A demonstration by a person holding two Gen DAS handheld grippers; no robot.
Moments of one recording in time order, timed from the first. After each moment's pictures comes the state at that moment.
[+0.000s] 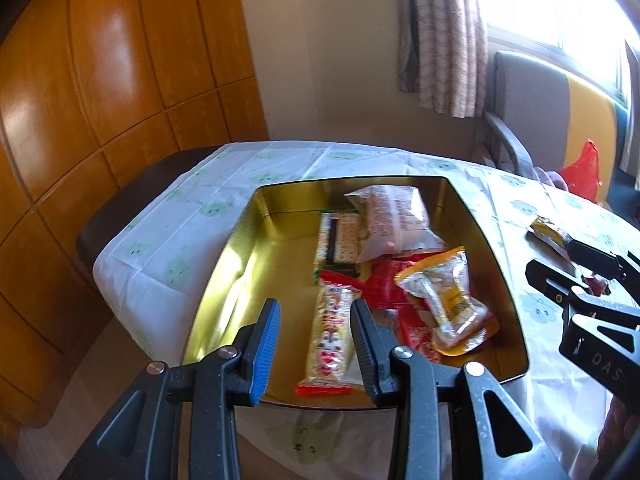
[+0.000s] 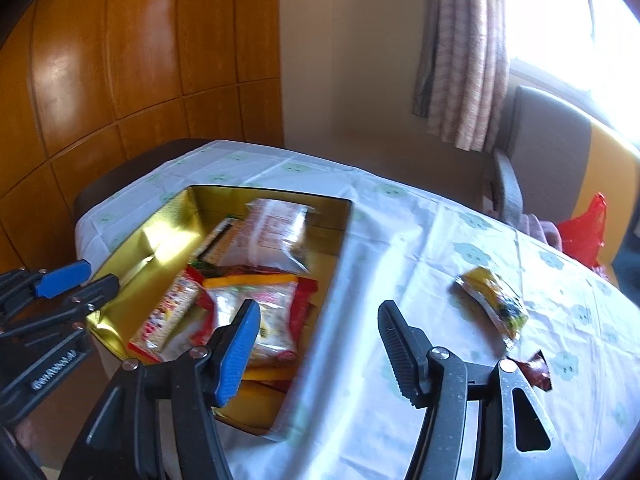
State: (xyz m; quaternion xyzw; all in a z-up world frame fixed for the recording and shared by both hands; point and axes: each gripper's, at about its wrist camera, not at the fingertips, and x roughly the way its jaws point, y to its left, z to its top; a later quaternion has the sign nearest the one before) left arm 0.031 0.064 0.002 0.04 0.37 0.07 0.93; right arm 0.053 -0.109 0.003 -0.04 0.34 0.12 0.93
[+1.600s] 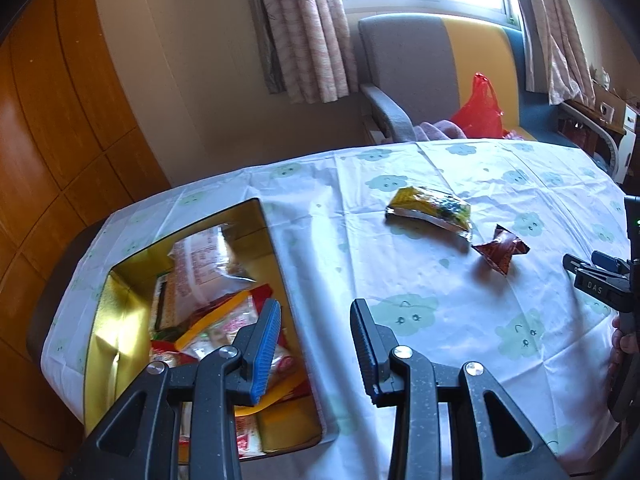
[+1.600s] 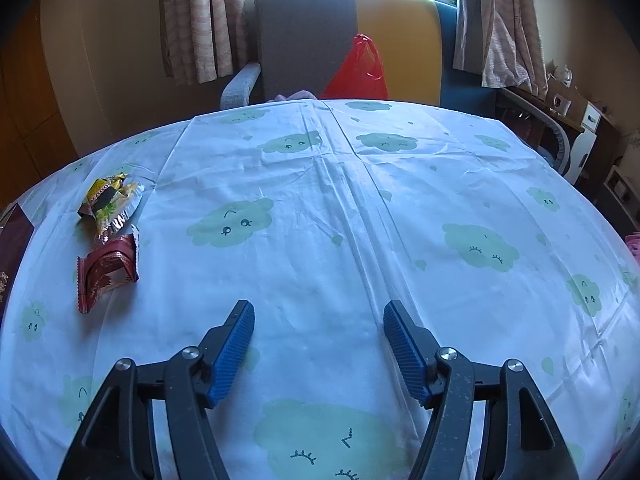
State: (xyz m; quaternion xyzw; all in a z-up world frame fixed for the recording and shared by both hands) left arm 0.058 -0.100 -0.003 0.15 0.37 -0.10 0.91; right arm 0.010 -0.408 -0.095 0.10 0.41 -0.20 0.88
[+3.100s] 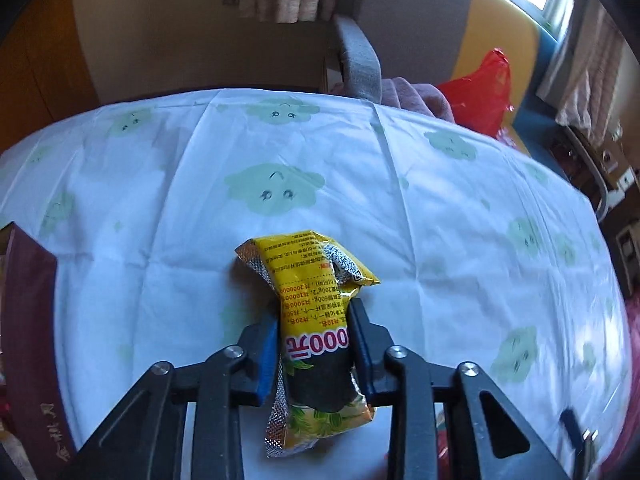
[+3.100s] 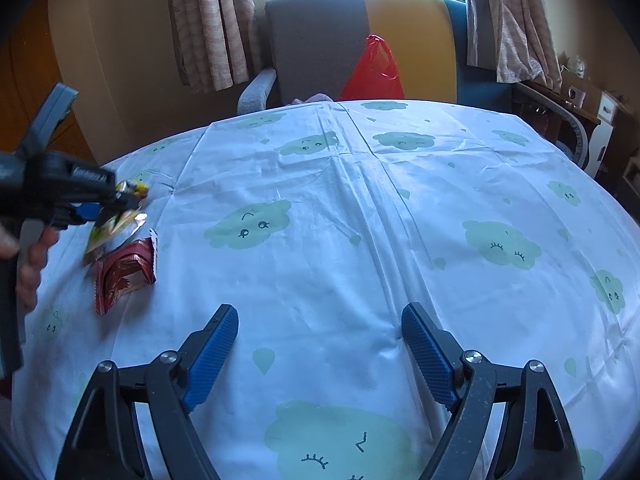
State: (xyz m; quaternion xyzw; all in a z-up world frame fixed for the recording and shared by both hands) left arm 0.226 -0.237 -0.086 0.04 0.52 -0.16 0.84; right arm 0.008 -0.412 -0.097 0.13 0.40 -0.16 0.89
